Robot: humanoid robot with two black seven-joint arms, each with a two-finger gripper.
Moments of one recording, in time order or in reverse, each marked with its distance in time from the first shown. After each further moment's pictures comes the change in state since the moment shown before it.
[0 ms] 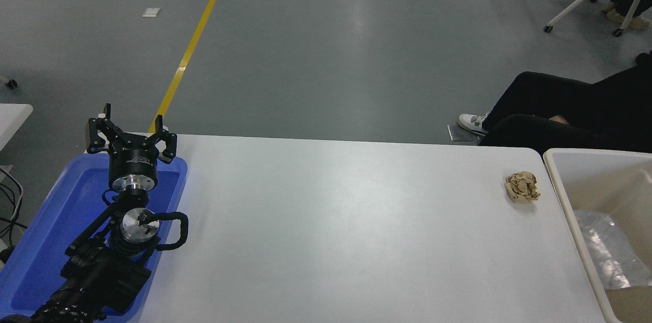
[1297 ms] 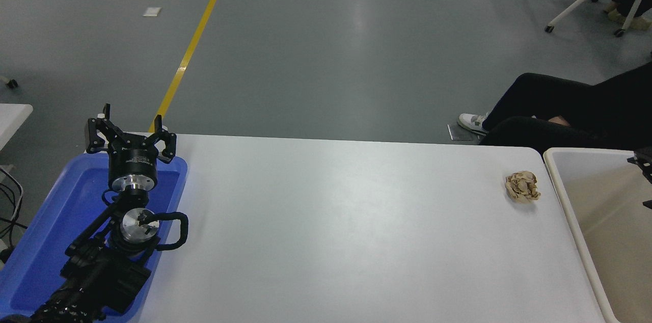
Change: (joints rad) left arm 0.000 0.000 0.000 -0.001 0.001 0.000 0.000; right arm 0.478 -0.522 -0.086 0.874 -0.410 0.080 -0.015
